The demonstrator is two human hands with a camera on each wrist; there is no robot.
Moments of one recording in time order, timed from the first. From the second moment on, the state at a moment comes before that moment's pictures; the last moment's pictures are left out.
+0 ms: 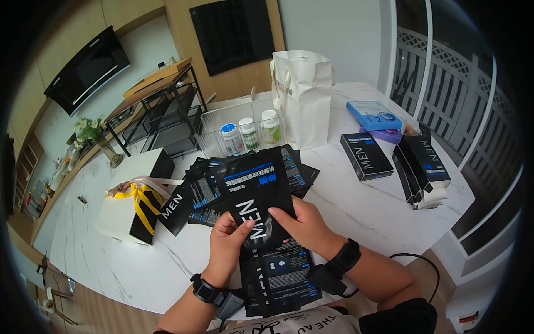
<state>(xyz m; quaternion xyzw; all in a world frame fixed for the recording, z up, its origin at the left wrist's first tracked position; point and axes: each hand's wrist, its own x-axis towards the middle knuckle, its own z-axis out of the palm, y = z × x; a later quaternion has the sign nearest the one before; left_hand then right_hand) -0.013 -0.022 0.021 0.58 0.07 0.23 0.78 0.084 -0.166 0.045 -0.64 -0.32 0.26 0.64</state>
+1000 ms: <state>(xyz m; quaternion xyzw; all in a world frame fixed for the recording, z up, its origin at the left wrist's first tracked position) -0.012 -0.025 0.020 0.64 0.06 0.15 0.76 0.083 -0.164 0.043 -0.62 -0.31 0.16 0.70</state>
